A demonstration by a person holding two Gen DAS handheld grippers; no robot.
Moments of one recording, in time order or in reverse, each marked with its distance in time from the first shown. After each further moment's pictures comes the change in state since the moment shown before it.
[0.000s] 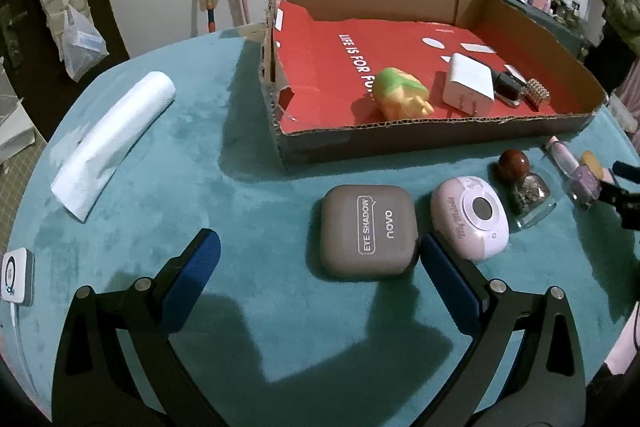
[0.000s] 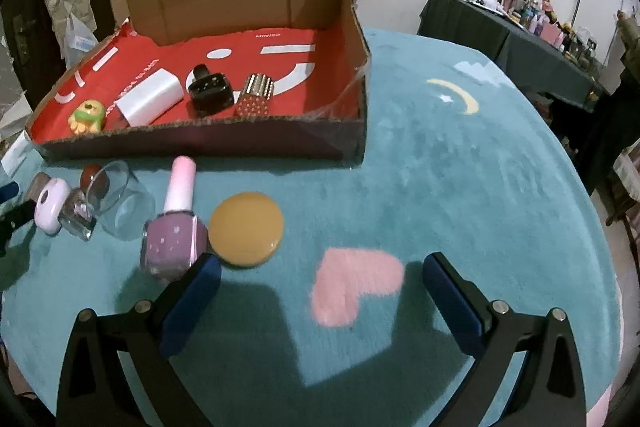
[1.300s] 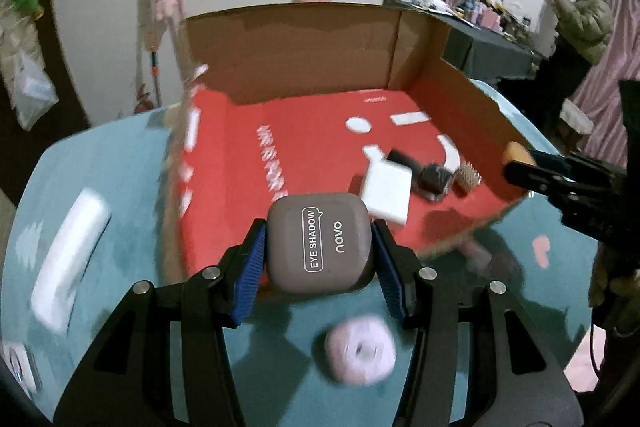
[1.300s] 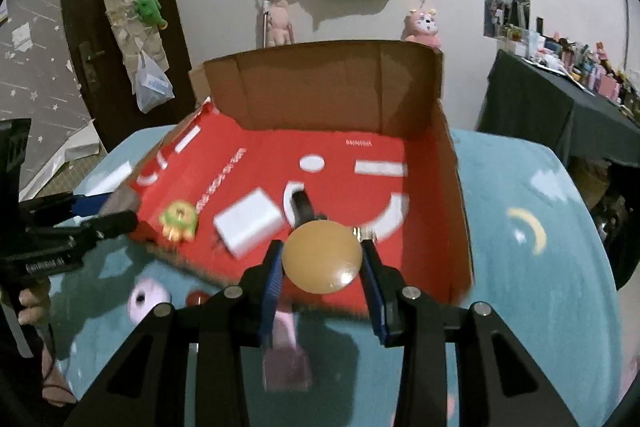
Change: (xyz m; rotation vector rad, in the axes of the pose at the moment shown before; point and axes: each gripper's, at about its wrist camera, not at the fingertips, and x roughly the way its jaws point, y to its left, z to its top) left arm -0.014 -0.043 0.099 0.077 -0.078 -0.203; right arm -0.030 0.037 0.090 -0.092 -0.186 0.254
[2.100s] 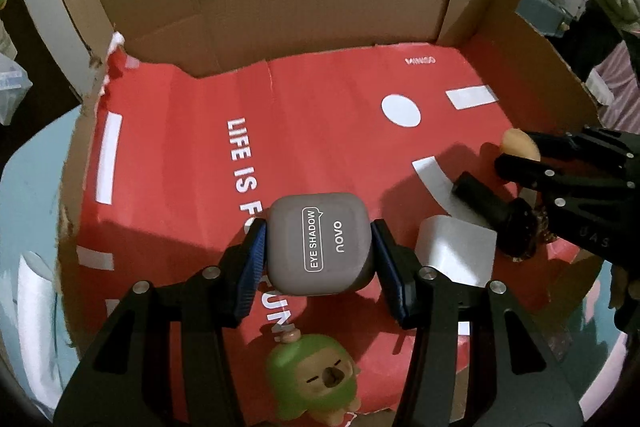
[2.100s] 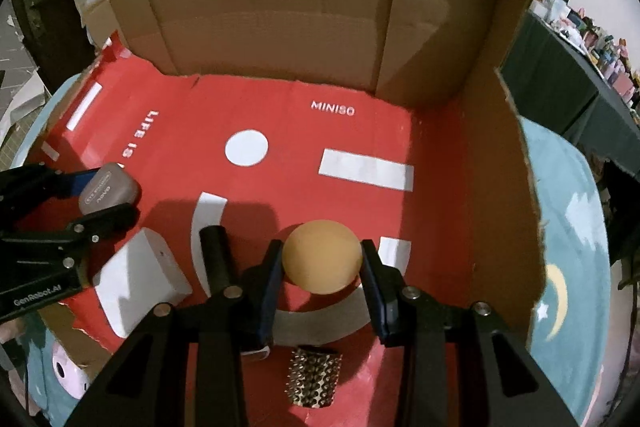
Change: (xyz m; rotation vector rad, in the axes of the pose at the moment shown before) left arm 0.128 0.010 0.049 -0.007 0.266 0.038; right arm 0.132 -0.026 0.052 -0.049 0.340 -0.114
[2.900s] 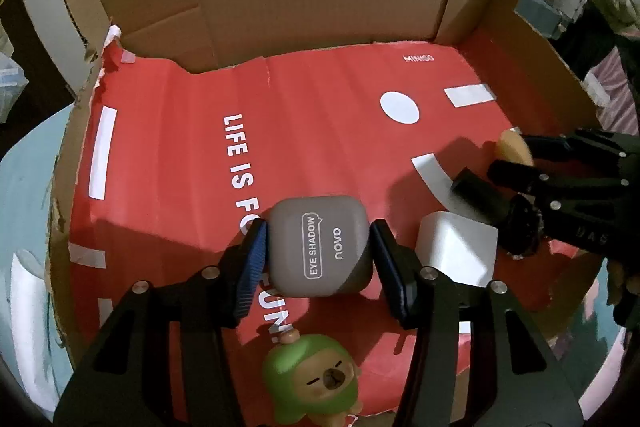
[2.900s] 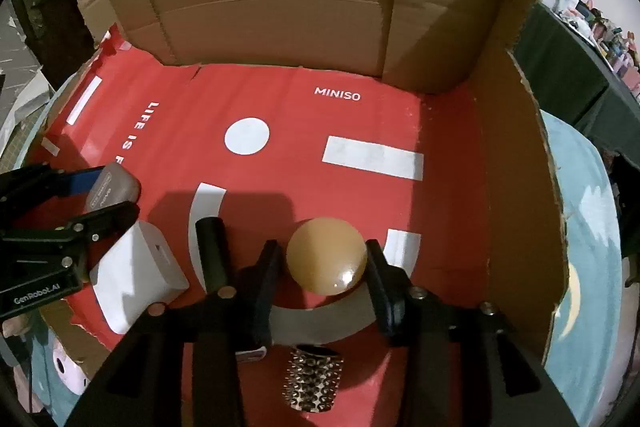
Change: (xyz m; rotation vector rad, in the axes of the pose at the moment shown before) left arm -0.001 0.005 -0.003 -0.009 -0.015 -0.025; right arm 0.008 -0.008 0.002 0.004 0.028 0.032
